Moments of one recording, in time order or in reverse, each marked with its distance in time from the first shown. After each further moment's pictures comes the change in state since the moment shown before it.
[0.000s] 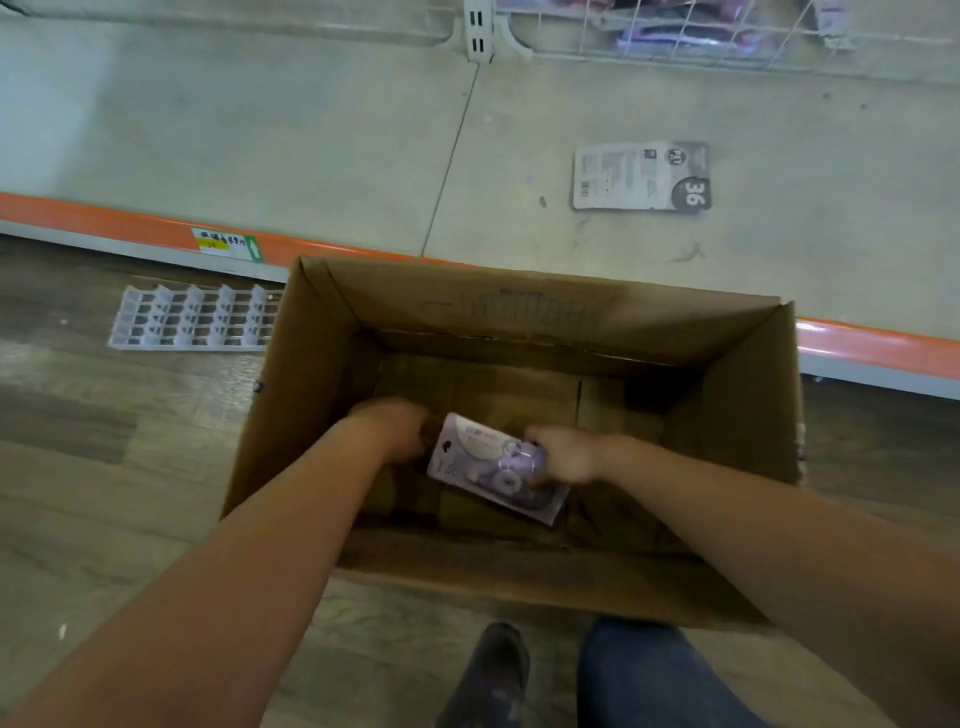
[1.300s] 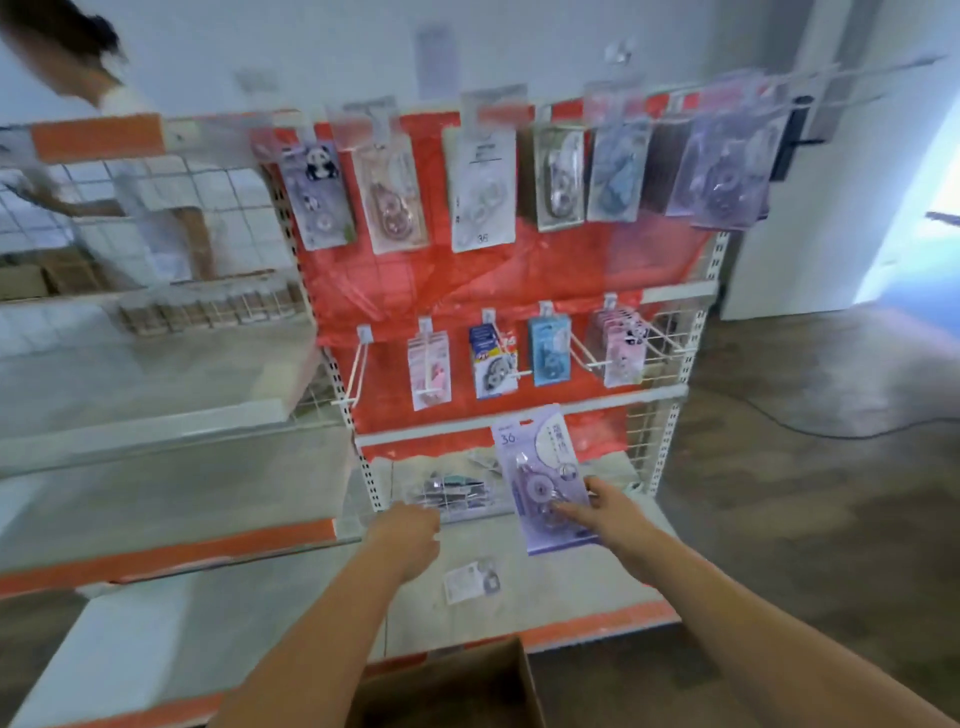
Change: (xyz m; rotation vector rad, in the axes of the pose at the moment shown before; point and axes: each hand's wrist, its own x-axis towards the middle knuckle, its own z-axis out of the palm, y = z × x) left_hand -0.639 0.131 -0.380 0.314 0.708 0.268; right_hand -0.717 -0.219 -0.200 1.034 1.054 -0.263
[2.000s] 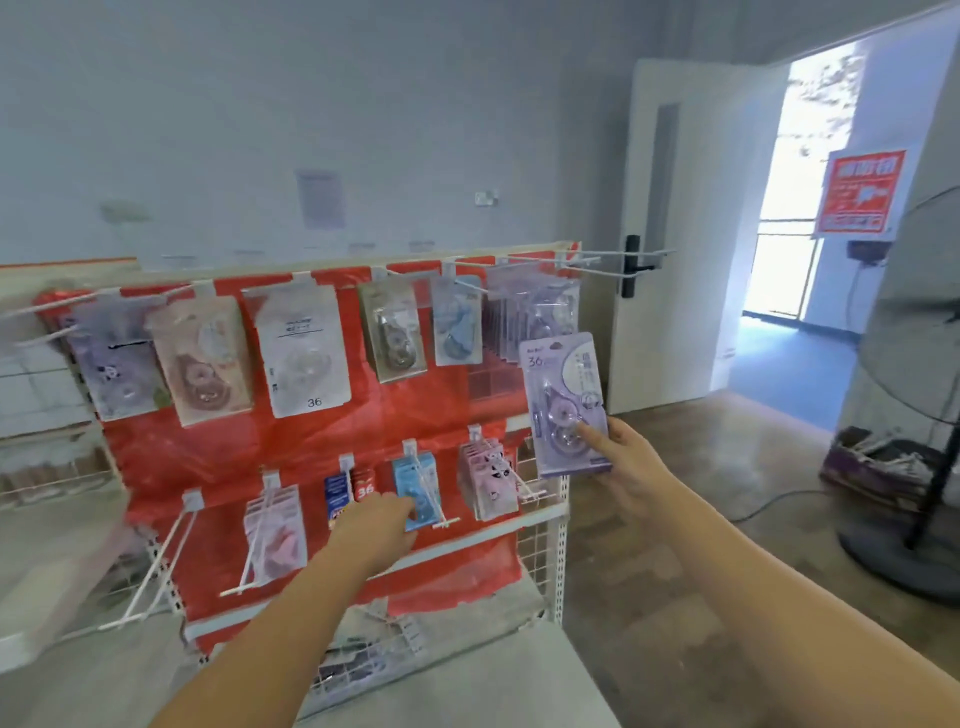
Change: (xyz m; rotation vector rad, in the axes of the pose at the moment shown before) left_hand 0.129 0.132 -0.185 -0.017 0.351 0.195; right_hand 0.049 -0.153 -0.245 0.405 0.314 -0.326
